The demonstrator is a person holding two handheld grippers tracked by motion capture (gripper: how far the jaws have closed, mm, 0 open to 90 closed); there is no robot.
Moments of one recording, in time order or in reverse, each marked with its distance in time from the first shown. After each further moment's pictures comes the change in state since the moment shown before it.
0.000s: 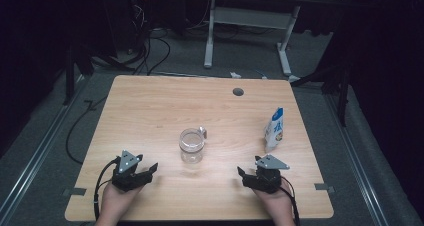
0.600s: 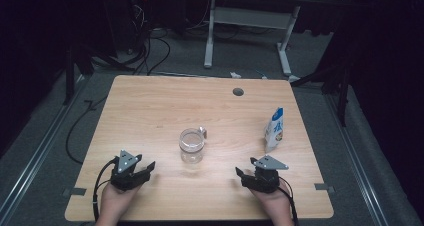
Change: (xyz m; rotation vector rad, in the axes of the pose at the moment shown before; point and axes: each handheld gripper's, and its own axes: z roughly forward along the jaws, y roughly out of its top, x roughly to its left) left arm 0.003 -0.001 -0.001 0.013 0.021 0.007; right arm 0.006 0.000 0.002 -0.001 0.041 0.006
